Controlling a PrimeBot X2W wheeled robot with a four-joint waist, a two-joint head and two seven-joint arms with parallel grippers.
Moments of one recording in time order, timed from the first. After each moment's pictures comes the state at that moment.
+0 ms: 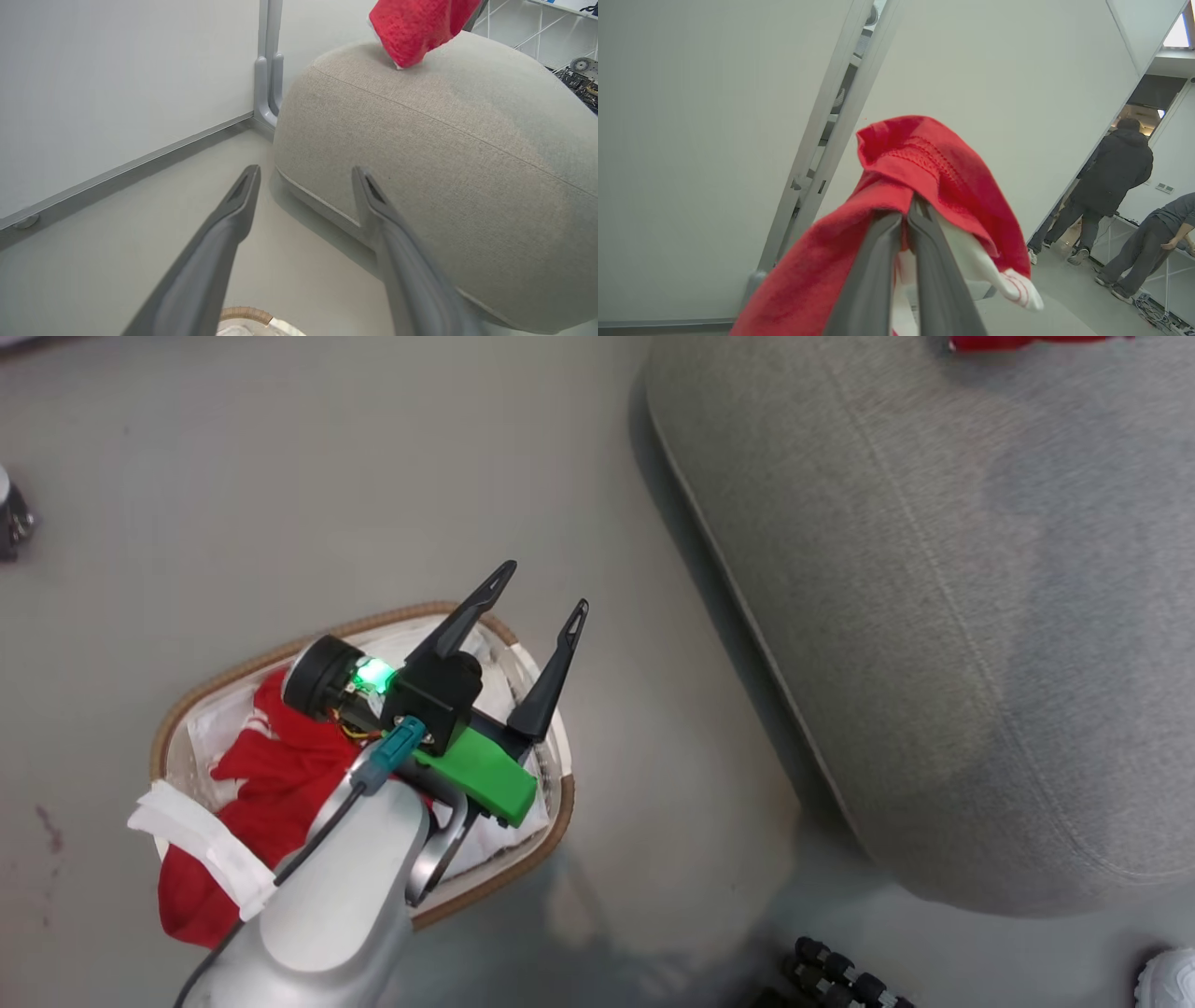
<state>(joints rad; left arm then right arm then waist) -0.56 0.18 -0.62 0.37 -0.28 -0.13 -0.26 -1.16 -0.44 -0.14 0.57 0.05 0.13 -0.26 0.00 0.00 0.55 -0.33</state>
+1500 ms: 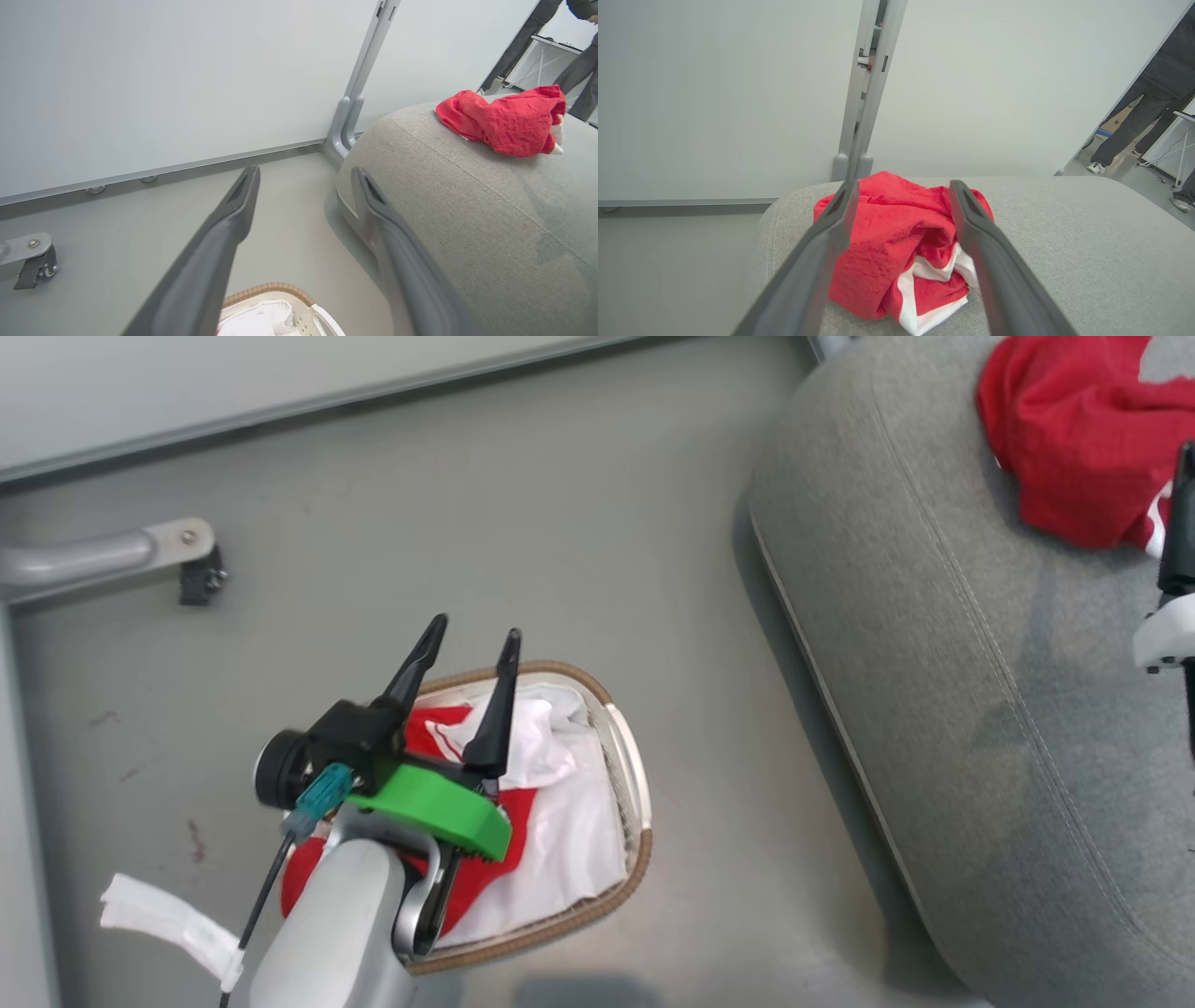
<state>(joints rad) -0.39 0.08 -0.39 0.36 -0.34 -0.13 -0.26 -0.60 -0.28 -0.26 0.47 0.01 0.13 -0.26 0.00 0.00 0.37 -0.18</state>
